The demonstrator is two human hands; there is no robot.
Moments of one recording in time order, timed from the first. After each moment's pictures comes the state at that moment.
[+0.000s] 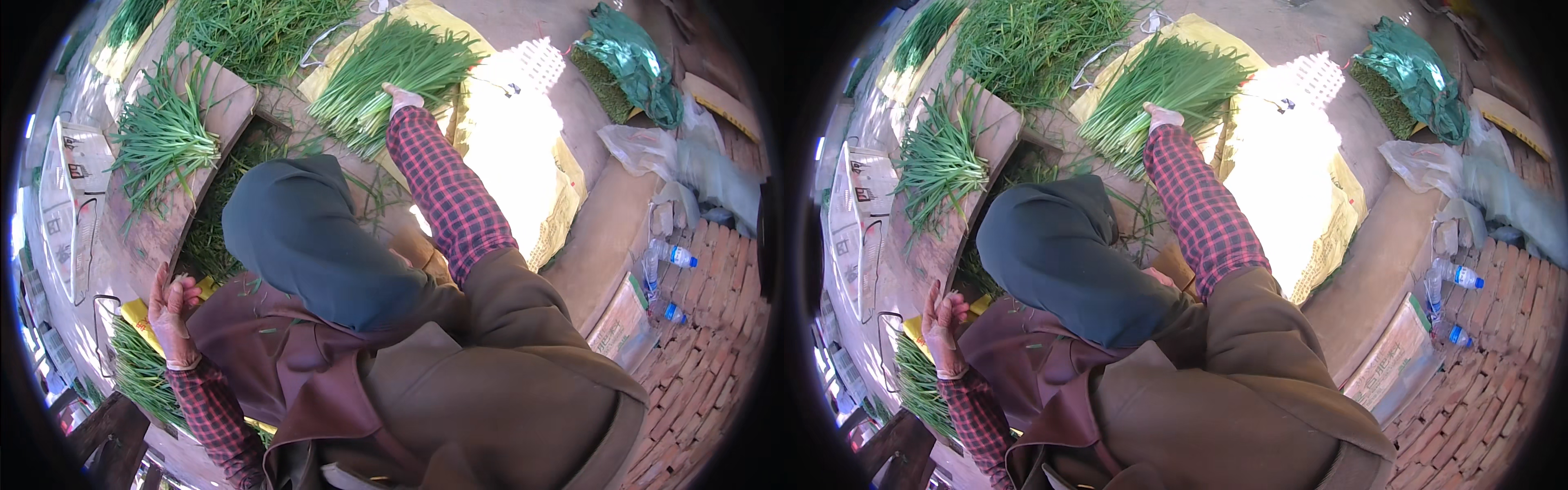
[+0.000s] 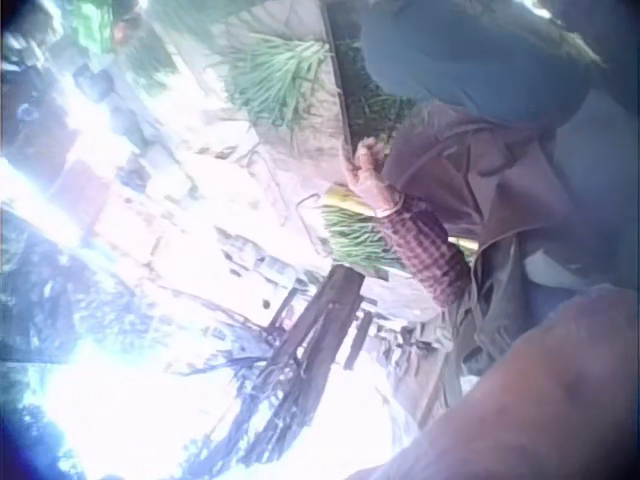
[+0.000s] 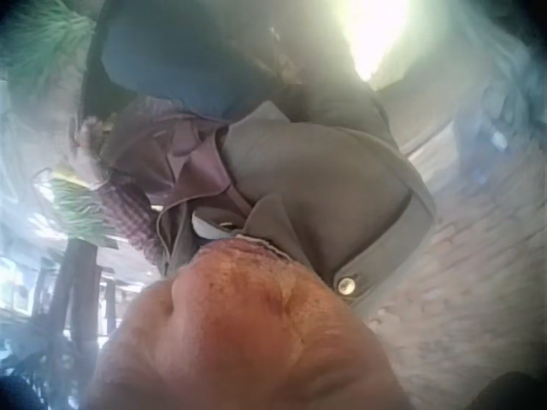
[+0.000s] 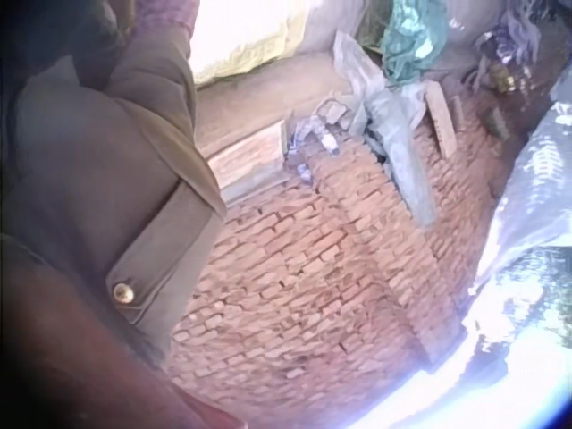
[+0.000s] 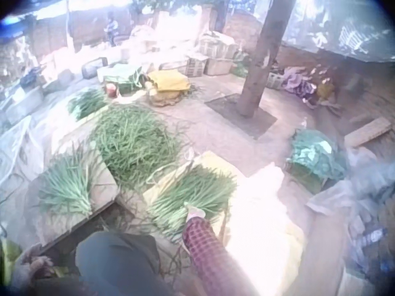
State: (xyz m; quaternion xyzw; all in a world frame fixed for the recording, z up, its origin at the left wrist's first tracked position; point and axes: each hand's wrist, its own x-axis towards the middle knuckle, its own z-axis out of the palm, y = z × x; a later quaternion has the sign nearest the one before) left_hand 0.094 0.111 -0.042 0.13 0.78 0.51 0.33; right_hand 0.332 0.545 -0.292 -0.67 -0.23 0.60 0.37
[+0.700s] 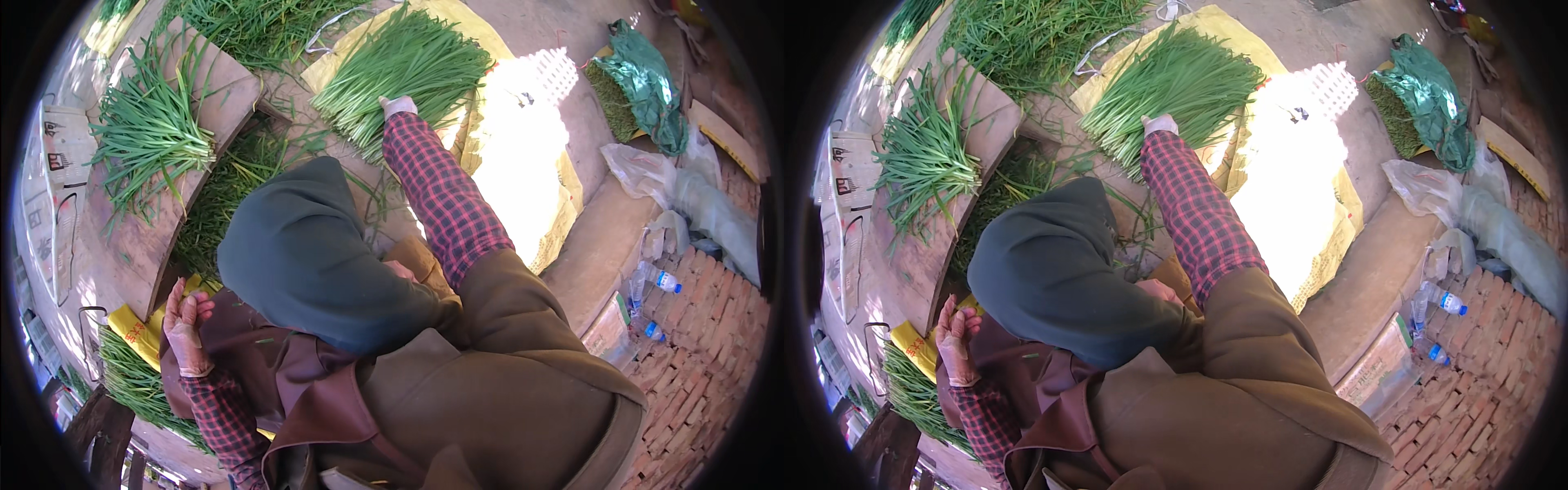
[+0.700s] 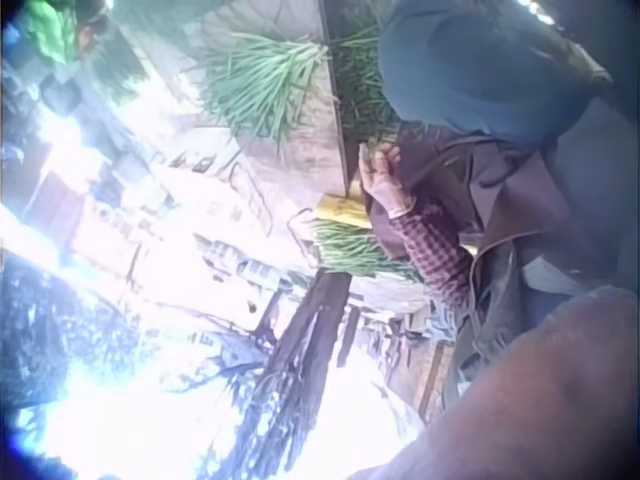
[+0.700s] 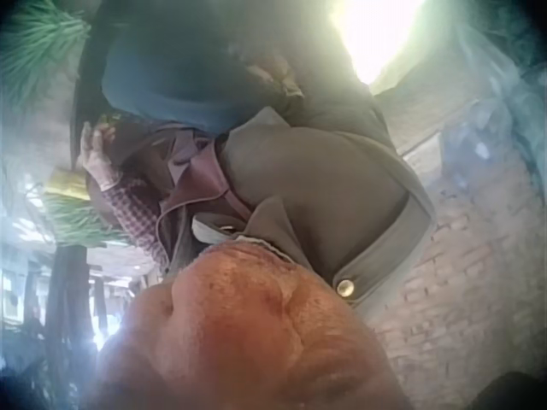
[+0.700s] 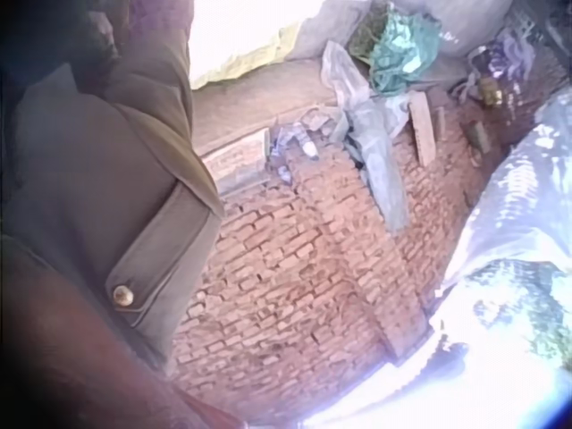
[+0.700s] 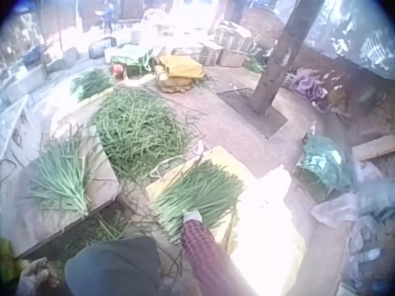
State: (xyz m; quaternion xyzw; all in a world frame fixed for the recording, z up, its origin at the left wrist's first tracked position) left_hand 0.073 0.098 -0.104 0.01 0.78 0.49 0.40; right_hand 0.307 0.557 -0.361 -0.78 -0.52 0.35 0.00
